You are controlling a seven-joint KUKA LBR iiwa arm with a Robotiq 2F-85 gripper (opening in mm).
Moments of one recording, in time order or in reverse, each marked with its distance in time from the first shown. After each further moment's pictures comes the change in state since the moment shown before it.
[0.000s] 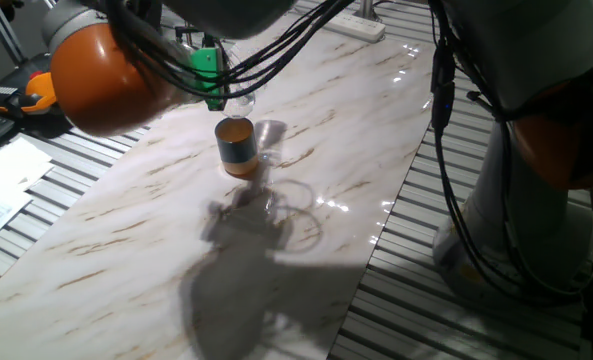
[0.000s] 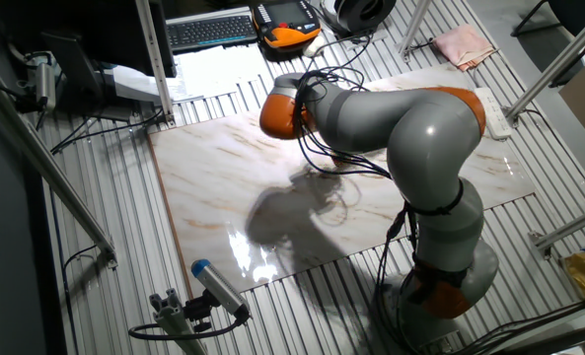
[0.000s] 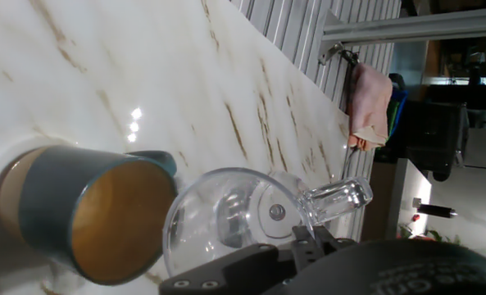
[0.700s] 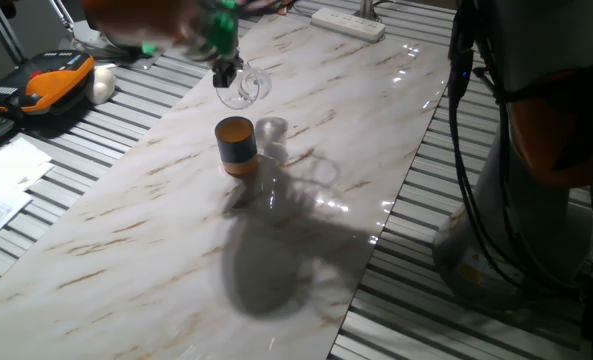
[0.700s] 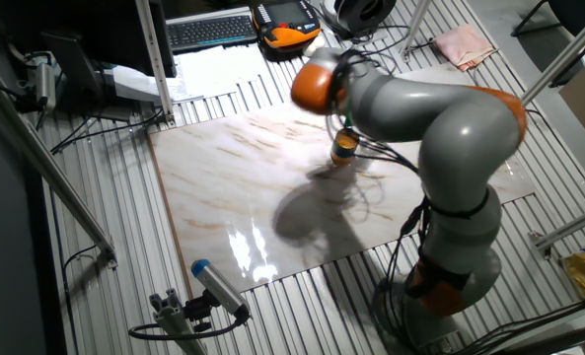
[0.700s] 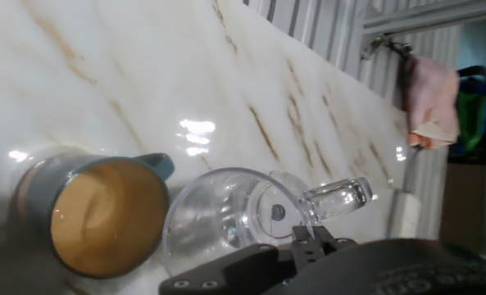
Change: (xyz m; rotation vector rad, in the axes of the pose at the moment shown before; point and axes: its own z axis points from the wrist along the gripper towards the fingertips) arm 0.009 -0.021 0.016 -0.240 -0.034 0.055
